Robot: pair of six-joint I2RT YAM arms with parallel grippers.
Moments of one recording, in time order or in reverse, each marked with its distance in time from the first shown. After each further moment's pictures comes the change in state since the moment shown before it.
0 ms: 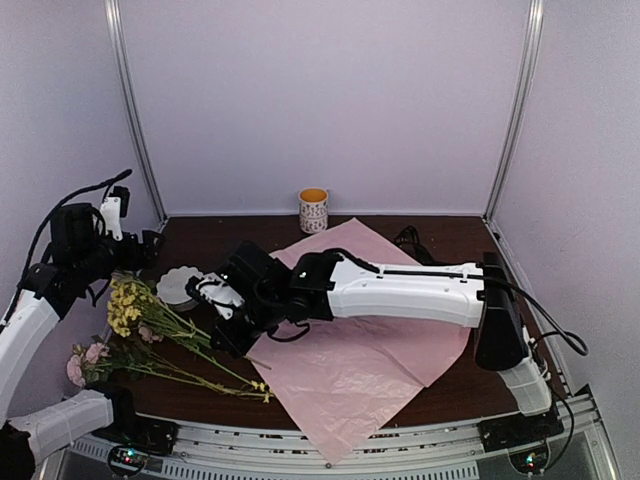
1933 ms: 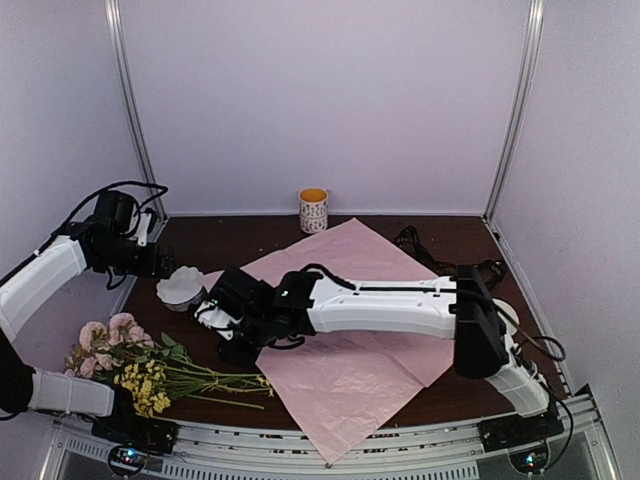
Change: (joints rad) left arm -0.002 0.385 0.185 -0.293 -0.077 0.001; right arm 0.003 0.050 -0.016 -0.064 0.174 -0.200
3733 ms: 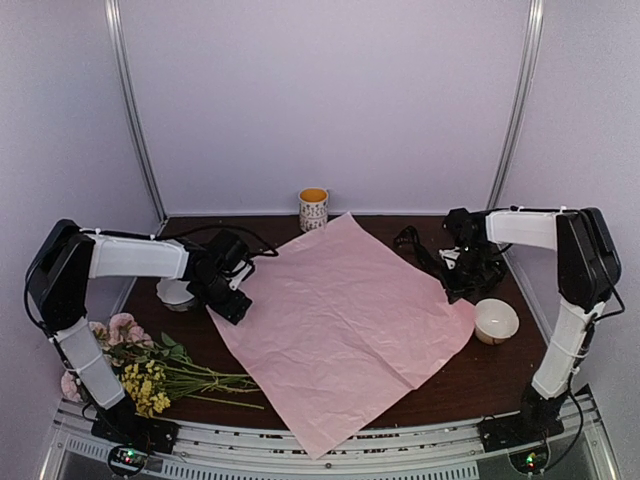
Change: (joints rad) left arm -0.480 0.555 0.053 0.154 -0.197 0.025; right arm -1.001 -0.462 -0.811 -0.238 0.025 0.075
